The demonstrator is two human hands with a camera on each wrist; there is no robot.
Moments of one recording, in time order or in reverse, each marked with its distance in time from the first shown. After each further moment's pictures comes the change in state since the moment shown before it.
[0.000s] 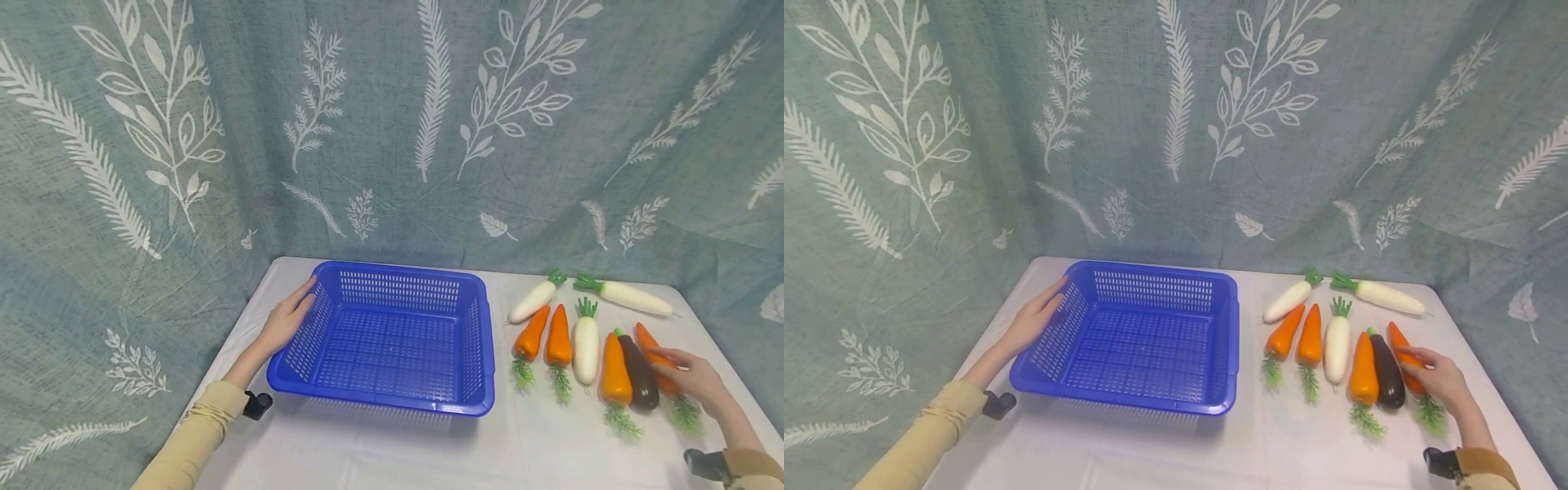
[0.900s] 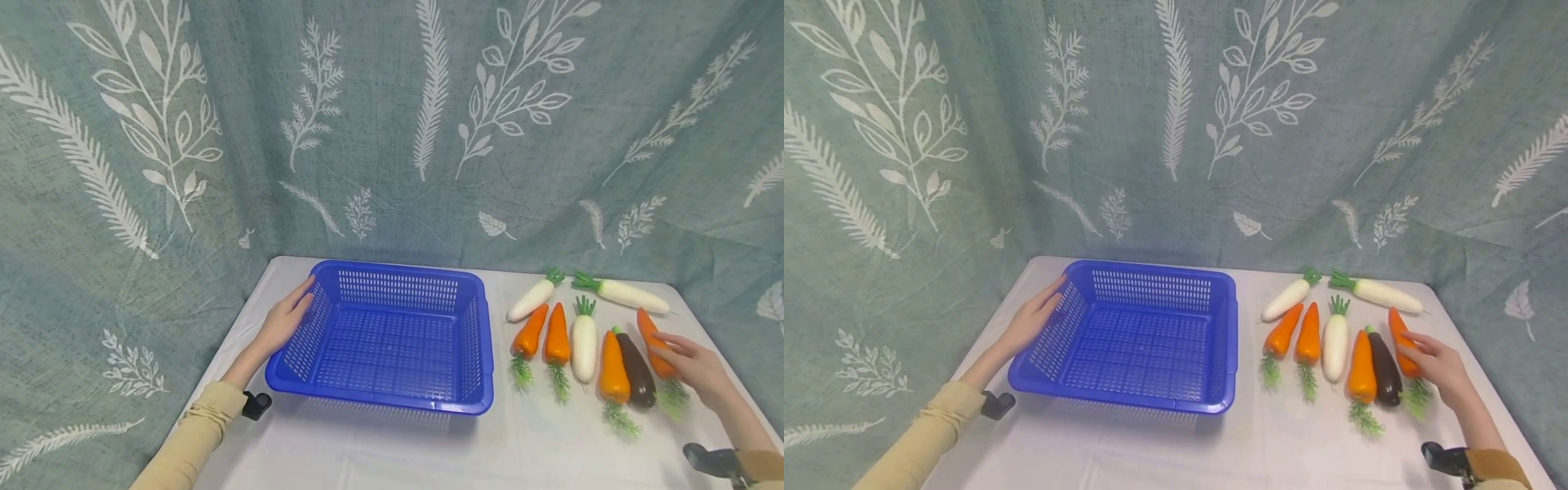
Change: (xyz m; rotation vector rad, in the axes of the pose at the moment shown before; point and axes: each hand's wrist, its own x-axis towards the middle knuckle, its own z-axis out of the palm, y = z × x) left_hand -0.001 0.004 0.000 0.000 -0.003 -0.004; right_hand -0.013 -0.023 -0.011 0.177 0.011 0.019
